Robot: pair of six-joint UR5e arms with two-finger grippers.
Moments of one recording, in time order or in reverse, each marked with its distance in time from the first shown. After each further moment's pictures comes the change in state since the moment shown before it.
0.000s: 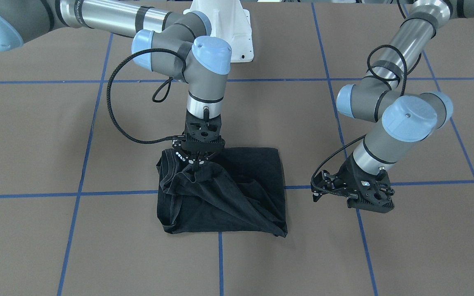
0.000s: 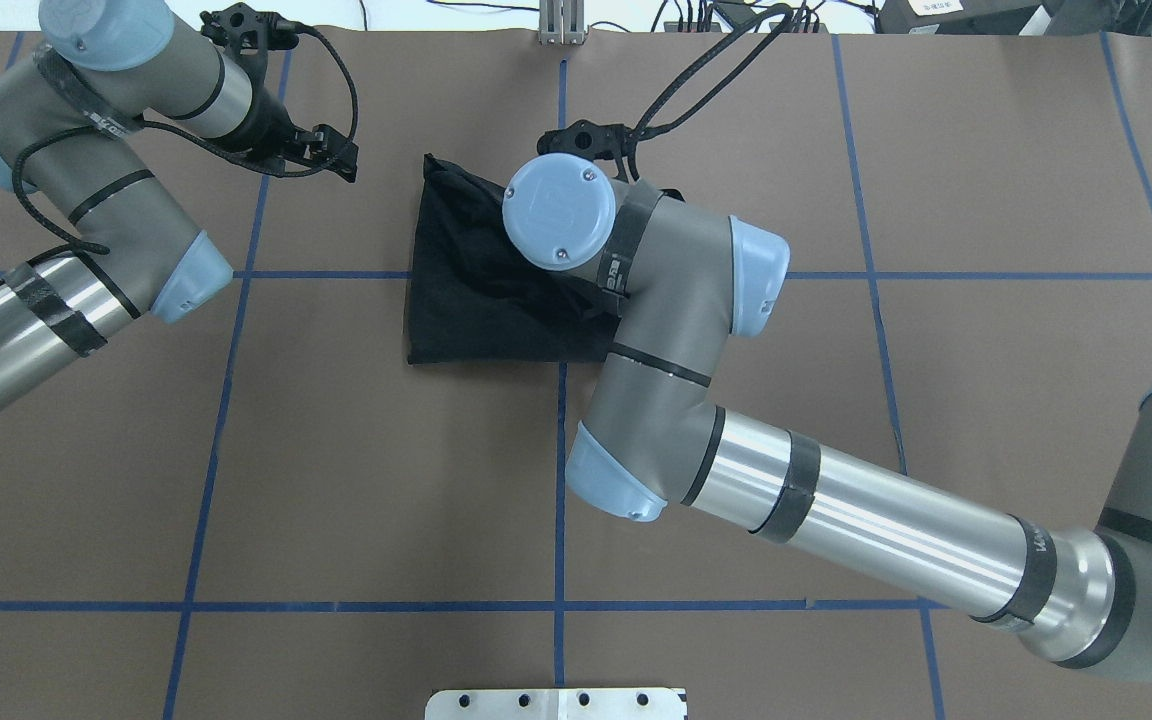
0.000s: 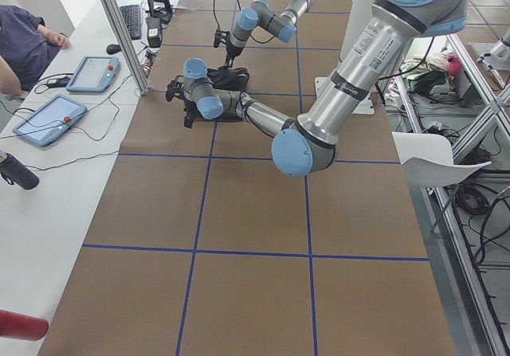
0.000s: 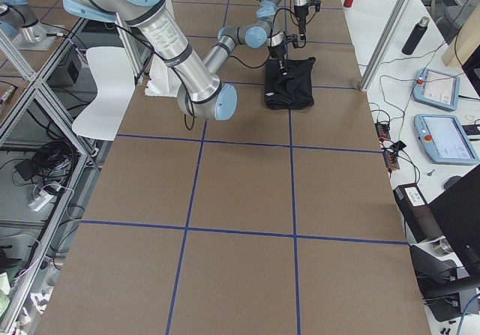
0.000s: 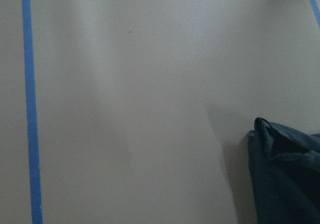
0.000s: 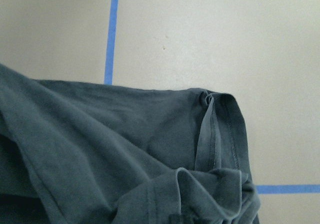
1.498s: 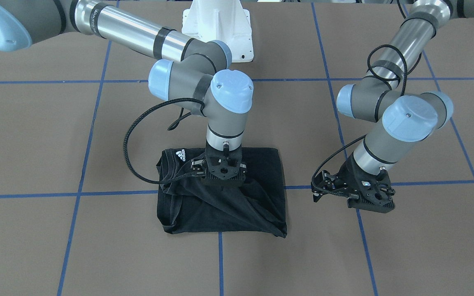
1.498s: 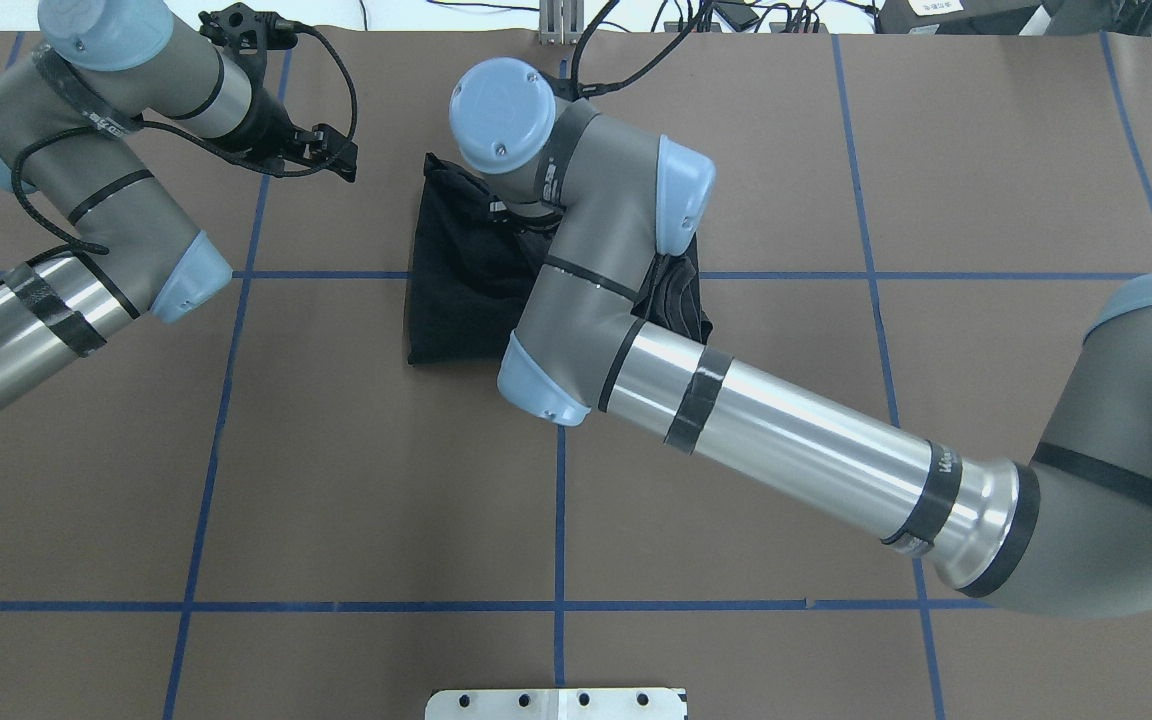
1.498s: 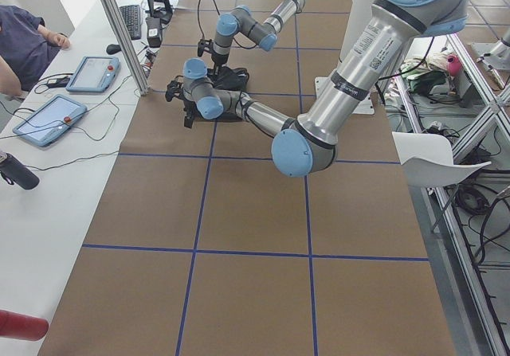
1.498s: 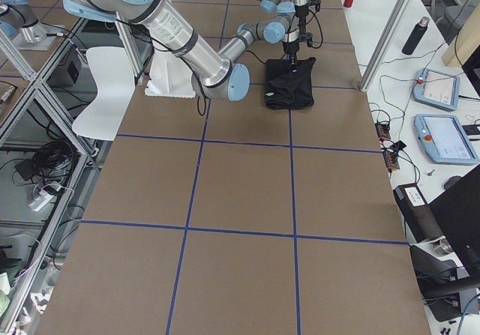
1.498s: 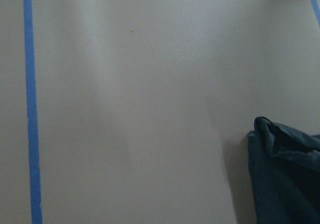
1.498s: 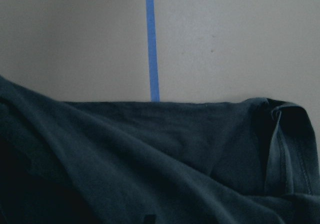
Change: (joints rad) left arm -0.001 0.002 -0.001 0.001 0.000 -0.007; right arm 0.007 0.186 -0.311 0.111 0.143 0.044
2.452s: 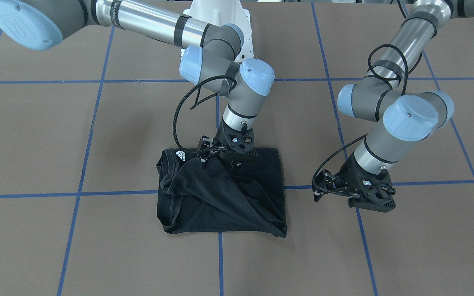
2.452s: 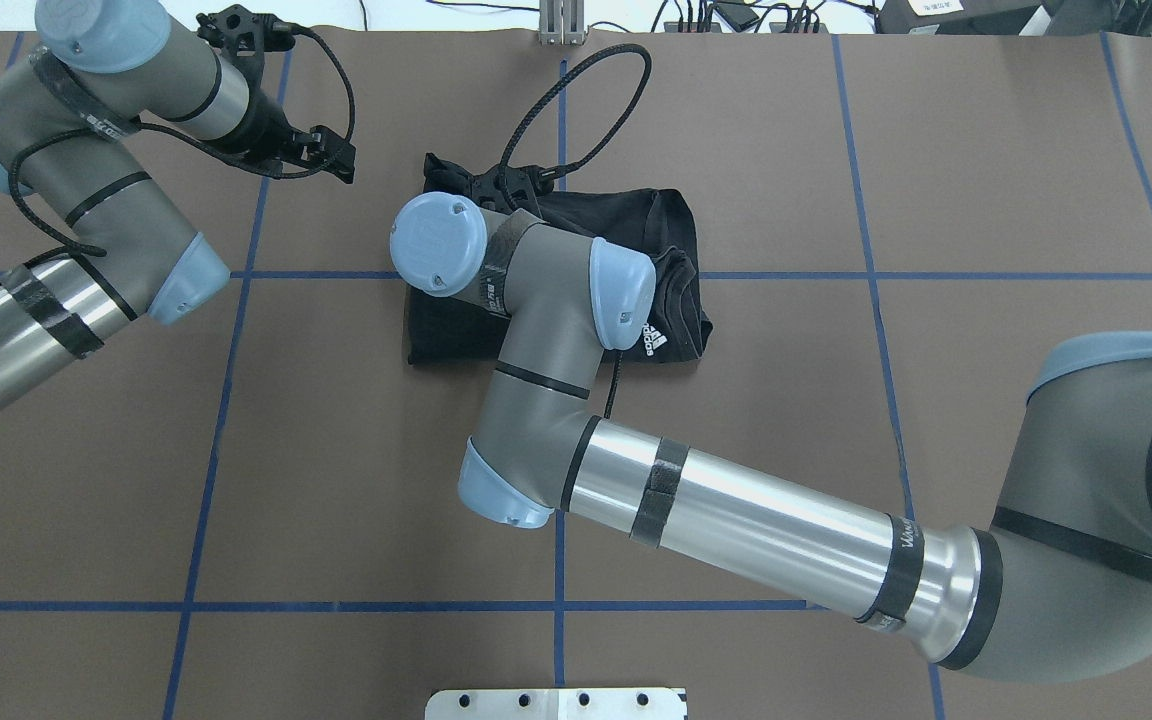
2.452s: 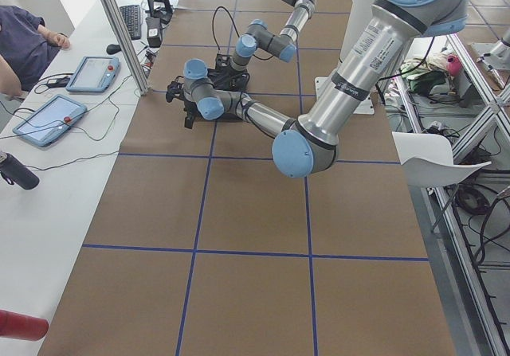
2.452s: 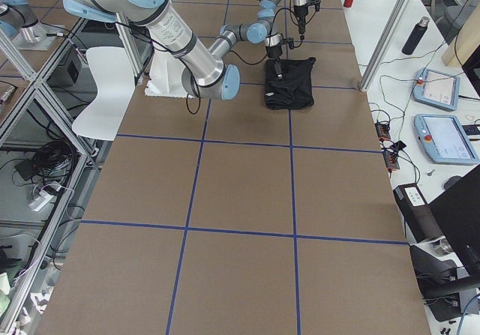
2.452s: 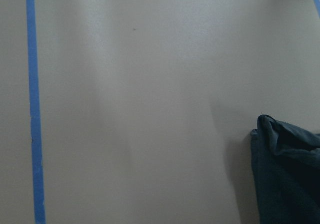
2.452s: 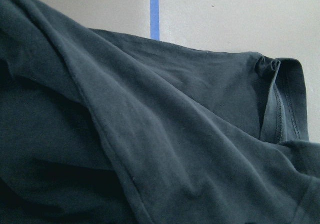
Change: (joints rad) left arm 0.000 0.005 -0.004 -0.001 0.000 0.000; right arm -0.104 0.002 0.001 -0.131 -0.173 -0.024
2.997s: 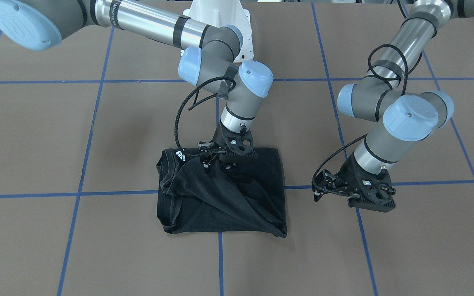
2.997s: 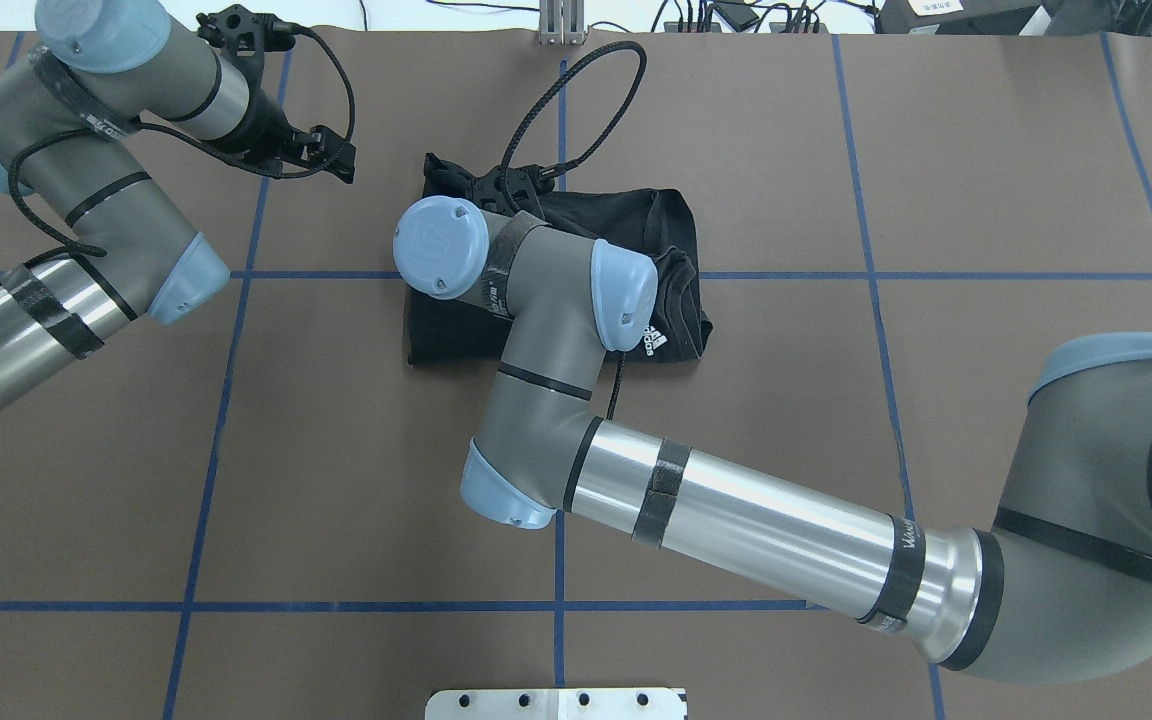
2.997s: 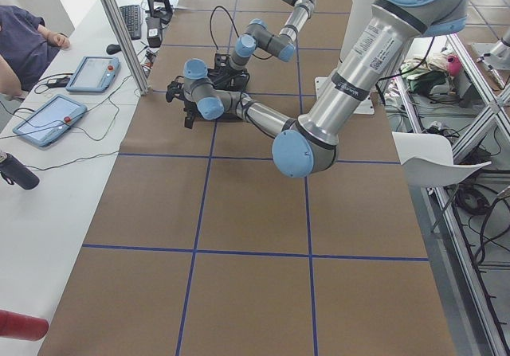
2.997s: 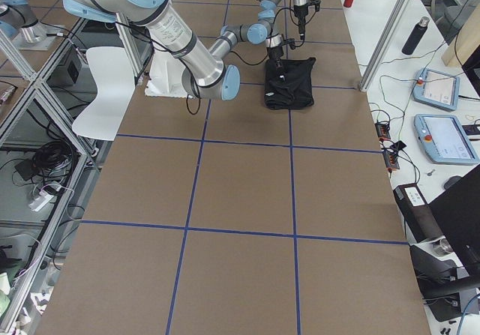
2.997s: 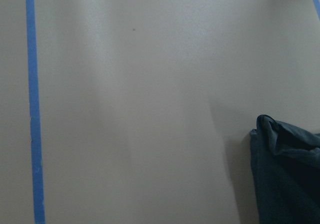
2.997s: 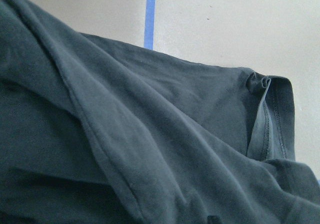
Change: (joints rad) left arm 0.000 0.000 0.000 0.000 0.000 0.000; right arm 0.013 -0.002 0.000 -0.009 -0.020 -0.054
